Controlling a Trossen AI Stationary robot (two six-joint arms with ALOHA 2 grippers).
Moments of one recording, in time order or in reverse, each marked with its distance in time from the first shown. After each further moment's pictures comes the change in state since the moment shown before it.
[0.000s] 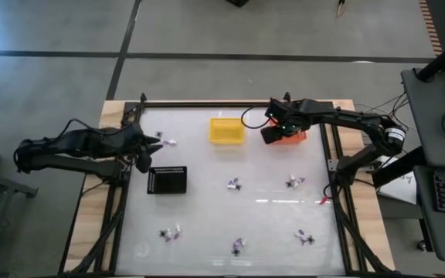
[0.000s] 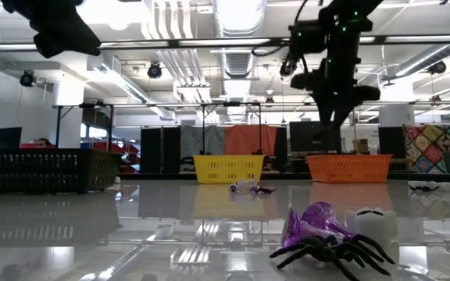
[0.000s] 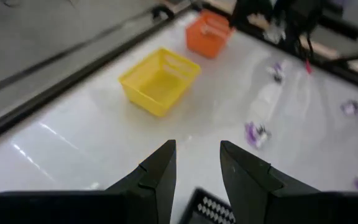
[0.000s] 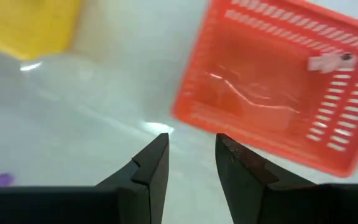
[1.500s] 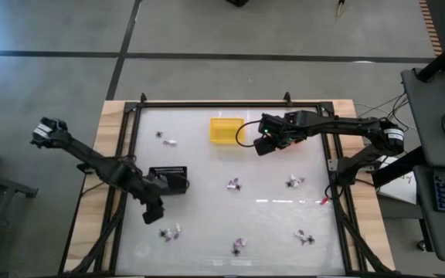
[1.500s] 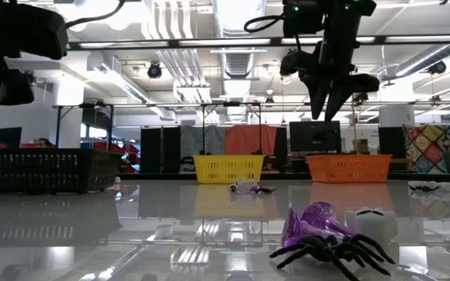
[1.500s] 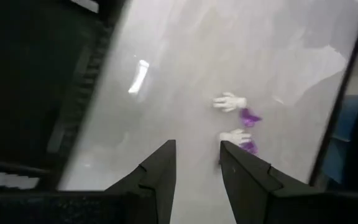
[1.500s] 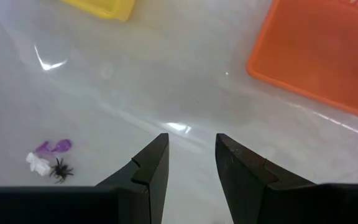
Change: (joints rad) left arm -0.501 0.478 -0.117 0.095 0.401 -0.532; right arm 0.192 0.003 0.032 0.003 0.003 0.183
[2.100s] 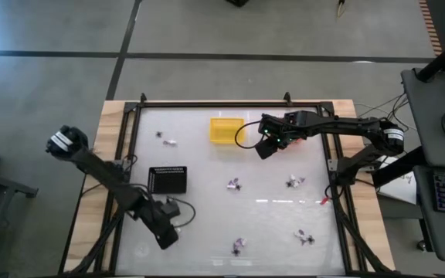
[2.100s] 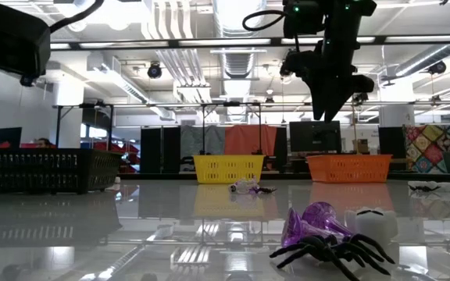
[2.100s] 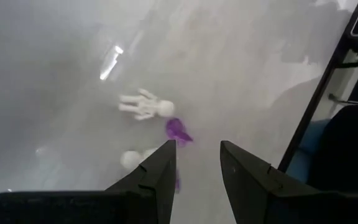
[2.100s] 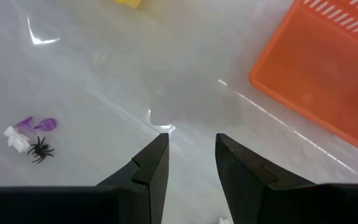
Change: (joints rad) left arm -0.195 0.377 0.057 0.378 -0.050 -0.350; right arm 0.000 0.000 -0.002 -0.004 -0.001 -0.167
